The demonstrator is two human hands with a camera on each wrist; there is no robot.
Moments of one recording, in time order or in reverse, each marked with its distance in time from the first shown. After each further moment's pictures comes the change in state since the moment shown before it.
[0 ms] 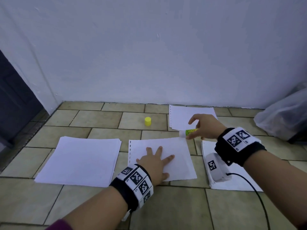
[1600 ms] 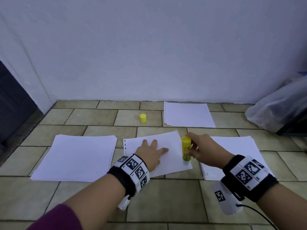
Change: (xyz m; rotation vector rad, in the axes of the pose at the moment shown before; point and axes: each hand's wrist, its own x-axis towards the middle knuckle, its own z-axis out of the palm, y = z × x) left_hand 0.001 0.000 -0.012 0.108 0.102 0.011; right_hand -0.071 0.020 0.039 -0.031 -0.015 -0.280
